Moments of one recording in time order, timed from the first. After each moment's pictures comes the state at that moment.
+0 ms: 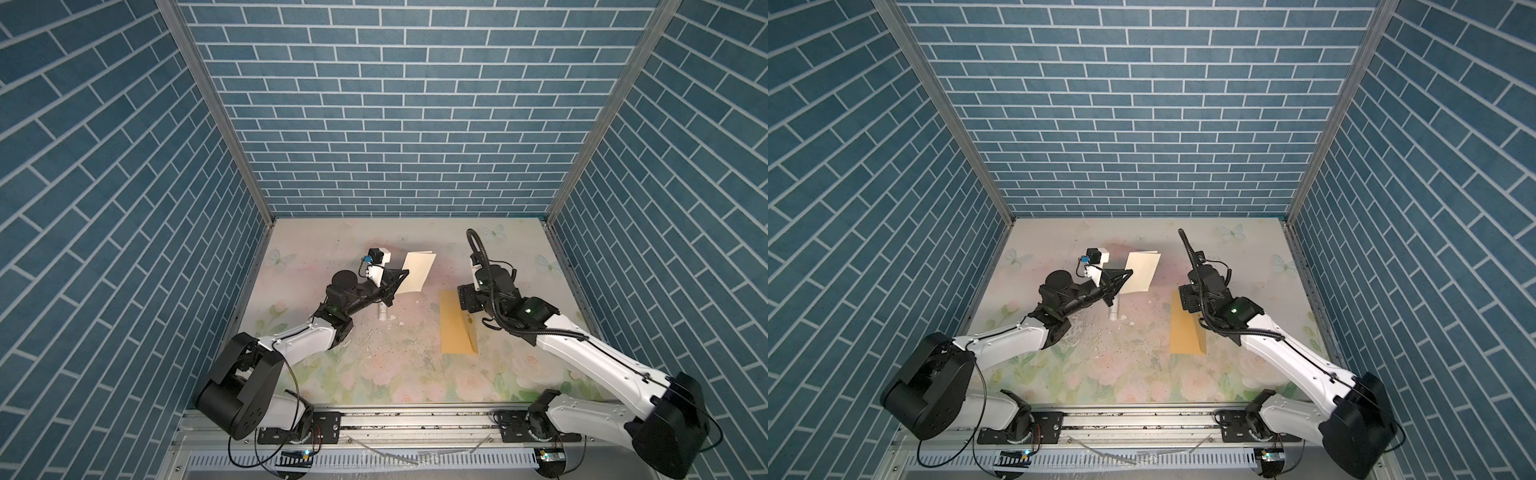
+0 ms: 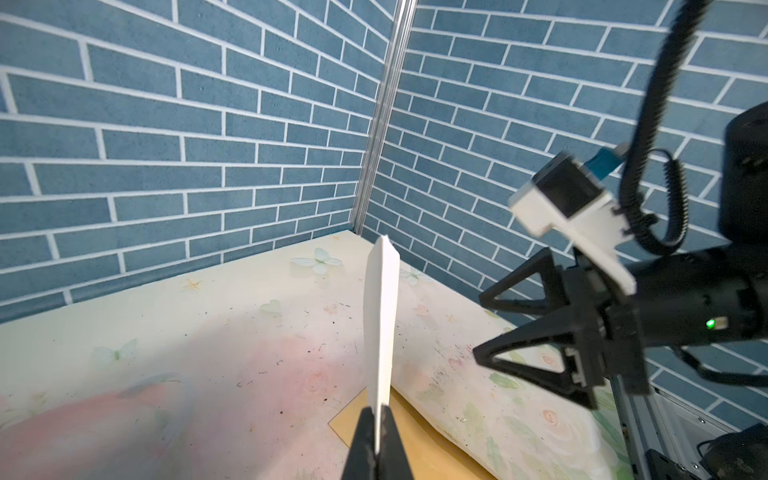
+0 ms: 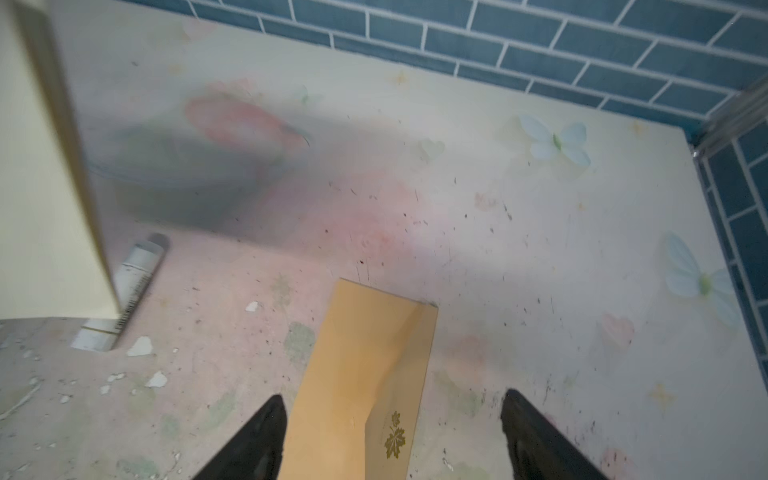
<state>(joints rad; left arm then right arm) -0.53 1.41 0.60 0.79 0.47 -0.27 0.71 1.21 0.88 -0.46 0.36 0.27</state>
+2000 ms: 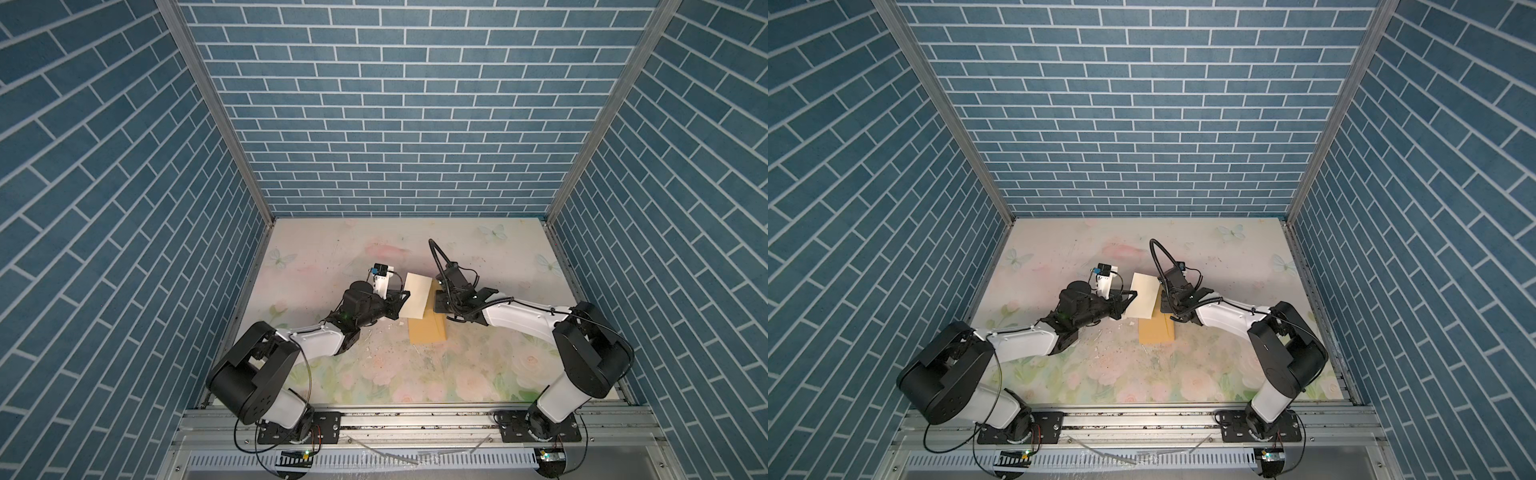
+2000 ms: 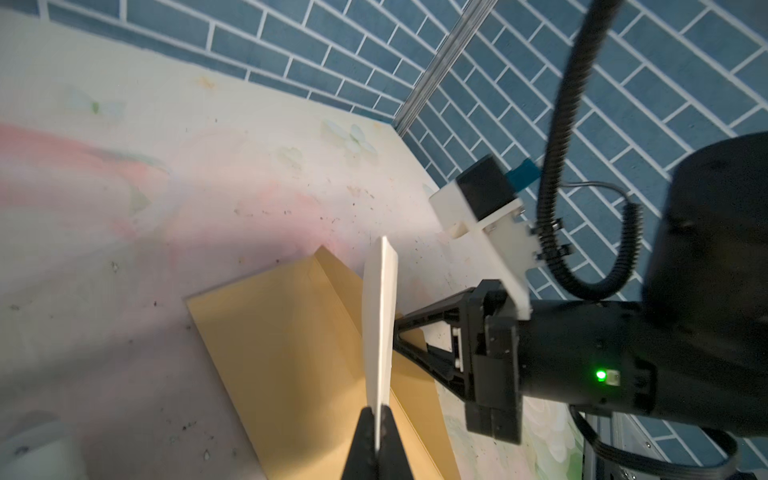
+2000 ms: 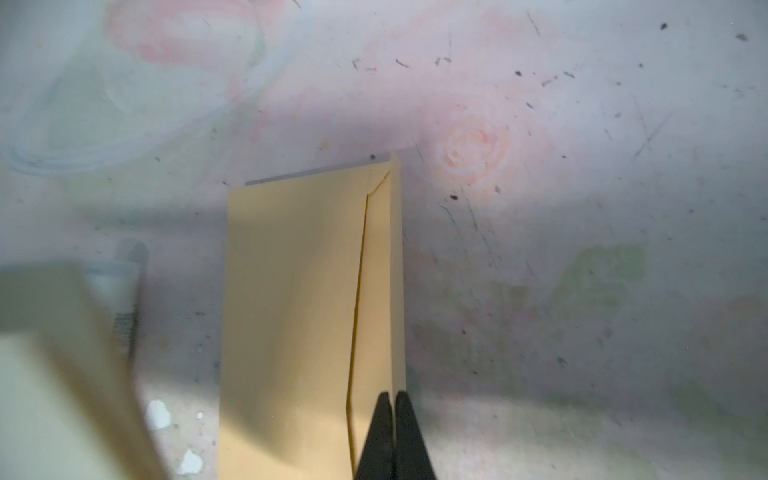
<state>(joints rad) -0.61 1.52 0.54 0.65 0.34 -0.56 0.75 1.64 0.94 -0.21 0.18 0.62</state>
